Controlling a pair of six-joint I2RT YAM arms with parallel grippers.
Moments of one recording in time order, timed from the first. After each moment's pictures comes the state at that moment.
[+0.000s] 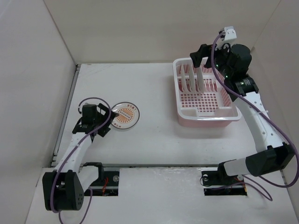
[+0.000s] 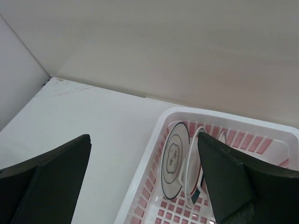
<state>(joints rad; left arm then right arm) -0.02 0.99 0.59 -0.41 0.15 -0.99 0.22 1.38 1.53 -0.17 -0.16 0.12</state>
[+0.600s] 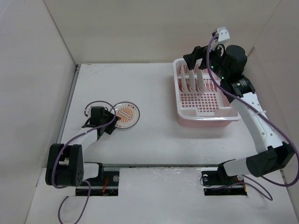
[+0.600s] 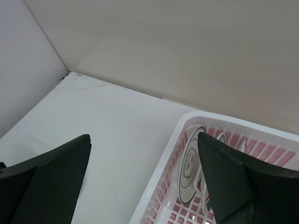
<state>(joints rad) -0.07 1.24 0.46 -0.06 0.08 -1.10 0.29 1.38 1.53 -0.16 -0.19 0.11</state>
